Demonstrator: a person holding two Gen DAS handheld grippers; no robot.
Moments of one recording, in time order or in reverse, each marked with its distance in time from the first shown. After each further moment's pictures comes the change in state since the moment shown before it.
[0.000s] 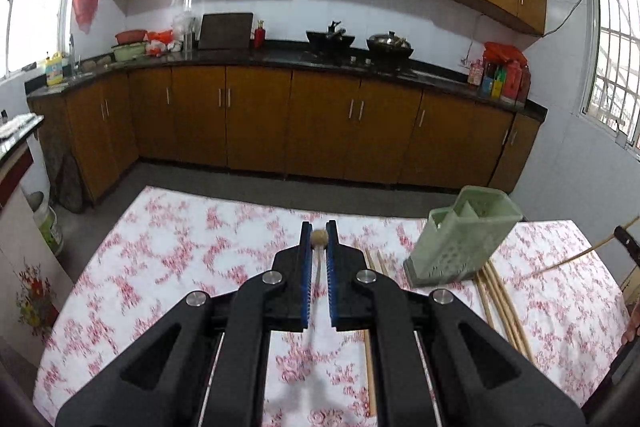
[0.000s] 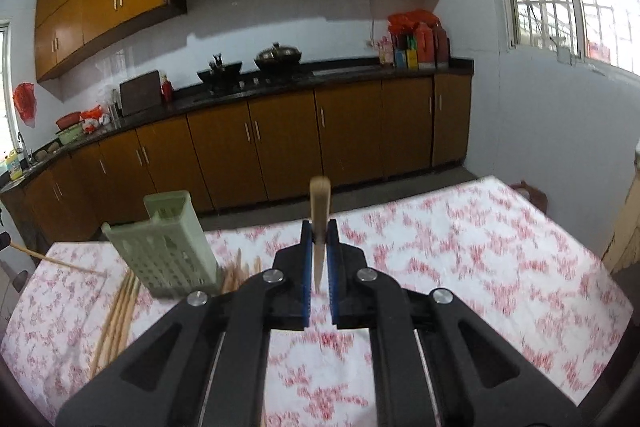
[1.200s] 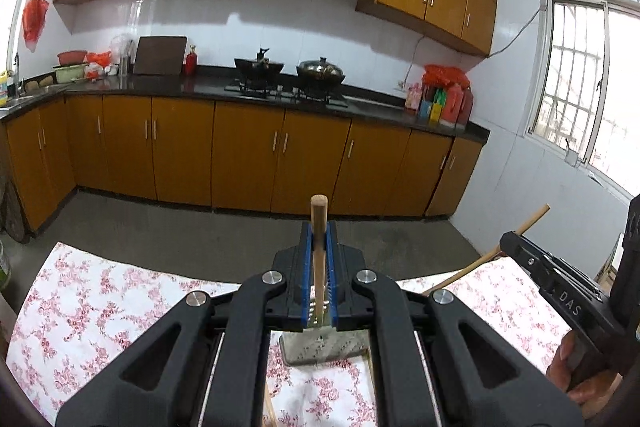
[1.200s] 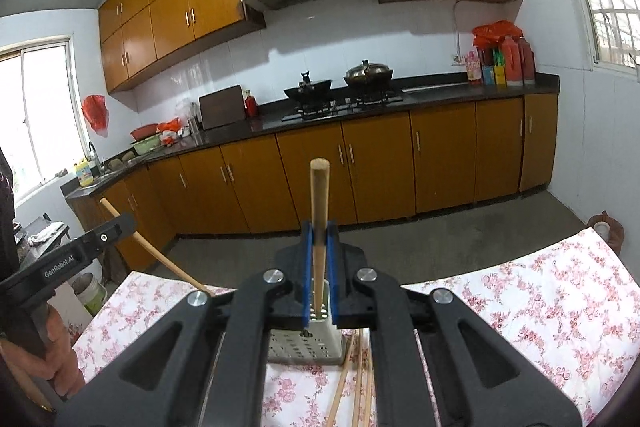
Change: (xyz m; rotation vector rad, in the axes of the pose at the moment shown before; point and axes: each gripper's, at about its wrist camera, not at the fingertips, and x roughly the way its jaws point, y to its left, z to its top) left arm 0.017 -0.111 0.072 0.012 -0.062 -0.222; right arm 0.033 0.092 0.066 -0.021 0.014 0.304
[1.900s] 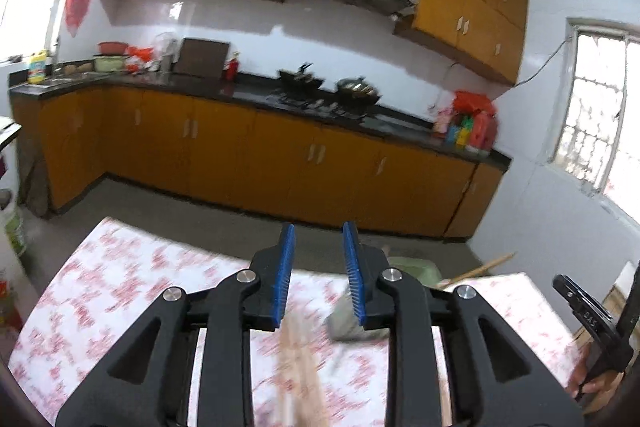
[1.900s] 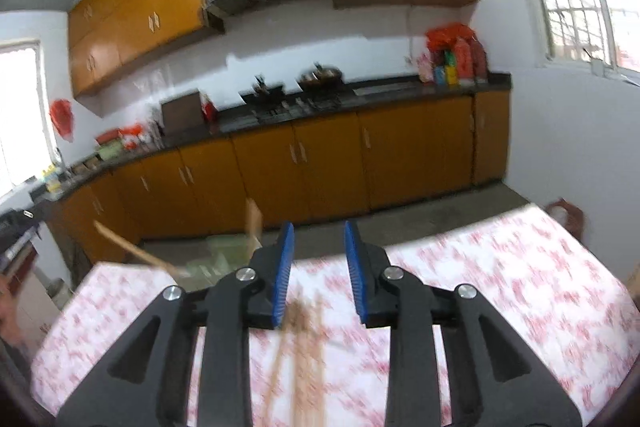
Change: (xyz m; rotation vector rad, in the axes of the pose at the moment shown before) left arm -0.066 0.063 -0.034 -0.089 -0.050 0.118; right arm -0.058 -0.055 -0.065 0.034 0.031 -0.184
